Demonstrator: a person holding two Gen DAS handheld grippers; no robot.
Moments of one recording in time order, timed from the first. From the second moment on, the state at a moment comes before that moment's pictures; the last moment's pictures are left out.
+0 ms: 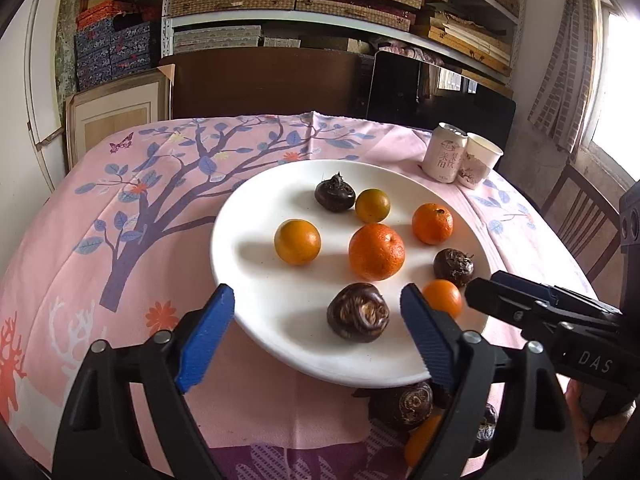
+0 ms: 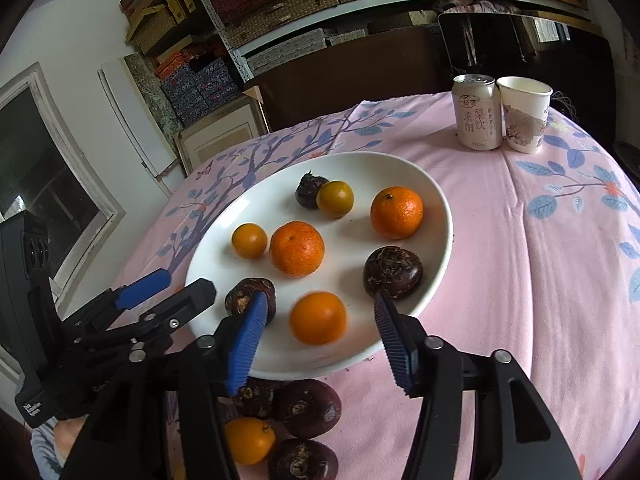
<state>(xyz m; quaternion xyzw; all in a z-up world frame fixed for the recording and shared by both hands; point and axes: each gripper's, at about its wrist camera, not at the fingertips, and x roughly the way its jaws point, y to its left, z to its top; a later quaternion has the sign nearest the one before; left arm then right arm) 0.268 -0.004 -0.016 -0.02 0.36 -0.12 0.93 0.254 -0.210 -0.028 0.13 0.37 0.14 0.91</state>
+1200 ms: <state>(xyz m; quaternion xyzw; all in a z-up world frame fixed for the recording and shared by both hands) 0.154 0.048 -0.036 -0.04 0.37 -0.04 0.93 0.148 -0.226 -0.046 0.14 0.39 0.17 0.90</state>
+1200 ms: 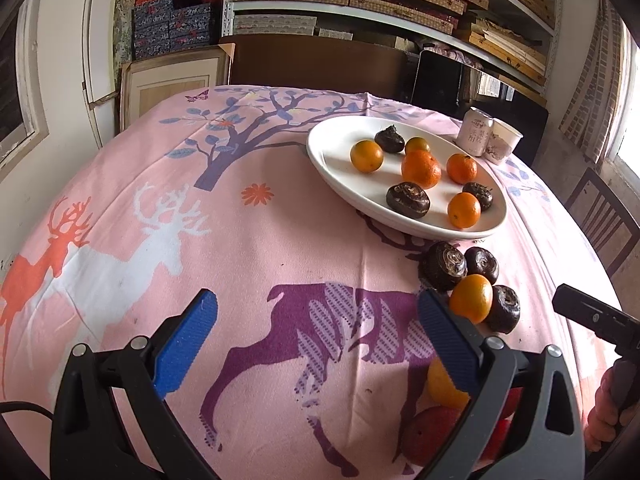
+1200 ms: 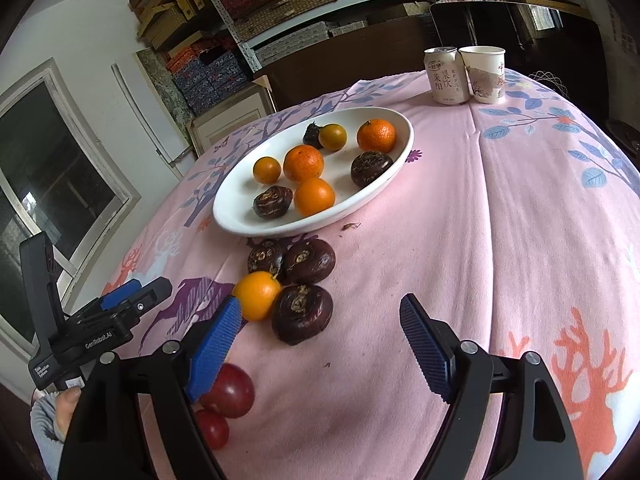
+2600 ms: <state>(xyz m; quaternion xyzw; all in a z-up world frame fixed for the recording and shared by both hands) 0.132 0.057 -0.040 -0.06 0.39 -0.05 0.92 0.127 -0.177 -0.061 0.10 0.43 0.26 0.86</state>
